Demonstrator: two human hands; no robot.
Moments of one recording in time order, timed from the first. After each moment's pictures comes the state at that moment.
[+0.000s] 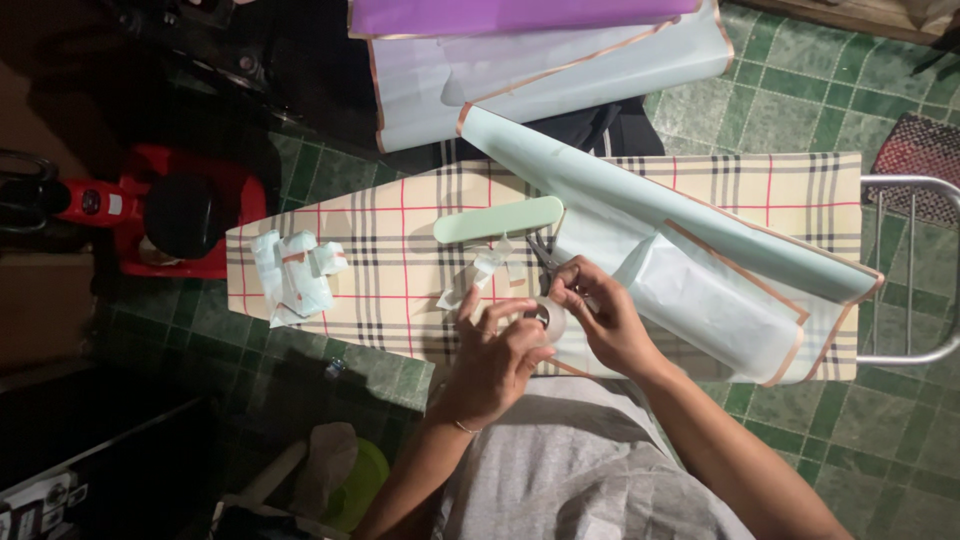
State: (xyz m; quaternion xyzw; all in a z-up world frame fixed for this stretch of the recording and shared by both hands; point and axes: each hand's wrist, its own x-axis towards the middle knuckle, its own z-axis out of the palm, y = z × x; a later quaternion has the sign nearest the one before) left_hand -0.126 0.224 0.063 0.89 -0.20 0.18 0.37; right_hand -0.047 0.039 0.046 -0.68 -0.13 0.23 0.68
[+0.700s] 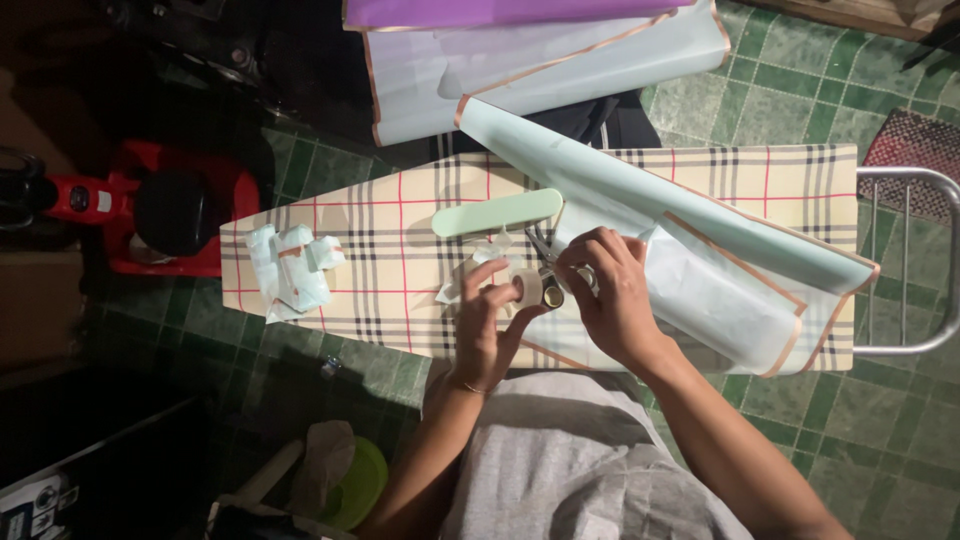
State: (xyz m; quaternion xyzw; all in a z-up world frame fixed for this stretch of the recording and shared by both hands) left_hand -0.113 0.218 0.011 0.84 -0.06 0.24 0.49; right_hand -0.037 0.047 0.079 -0.87 -0.27 -0.05 0.40
